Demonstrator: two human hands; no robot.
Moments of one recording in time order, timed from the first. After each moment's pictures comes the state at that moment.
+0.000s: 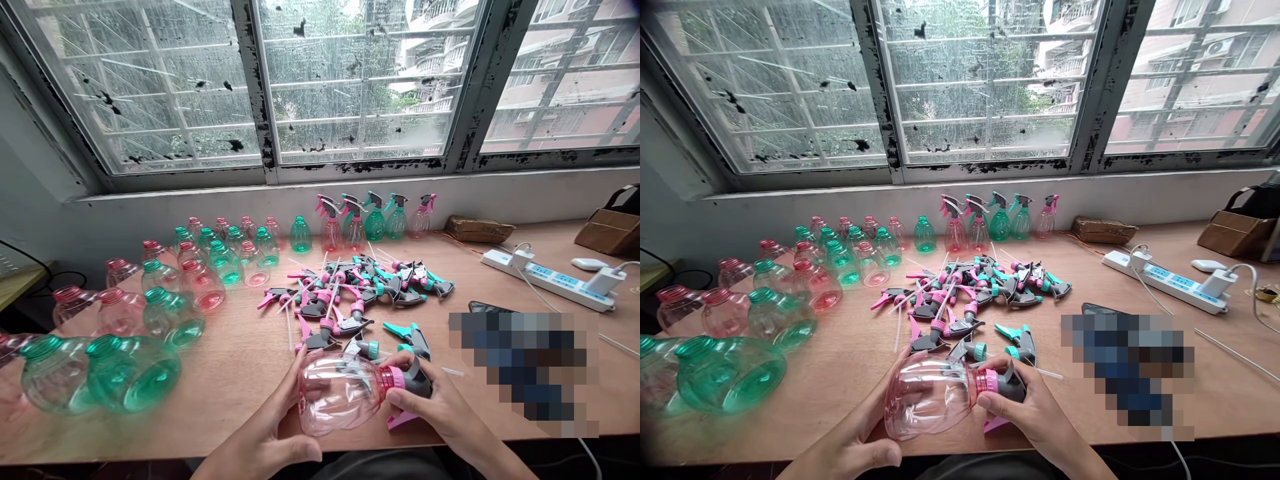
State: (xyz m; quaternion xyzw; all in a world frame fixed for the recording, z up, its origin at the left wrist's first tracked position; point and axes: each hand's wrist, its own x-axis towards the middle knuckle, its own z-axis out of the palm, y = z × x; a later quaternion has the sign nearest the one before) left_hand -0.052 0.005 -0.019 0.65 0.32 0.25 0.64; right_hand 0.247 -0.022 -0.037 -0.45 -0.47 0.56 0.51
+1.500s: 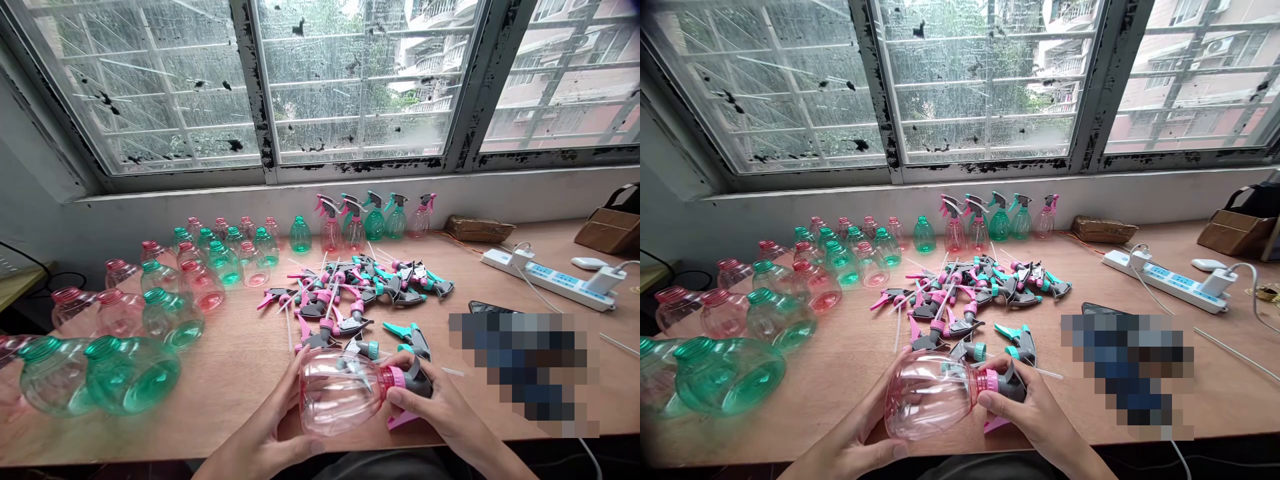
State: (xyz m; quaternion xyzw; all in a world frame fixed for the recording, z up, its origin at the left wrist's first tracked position) left_hand -0.051 0.004 -0.017 0.67 0.31 0.26 0.62; right_hand 0.245 -0.023 -0.033 -0.47 -0.47 0.55 0.50
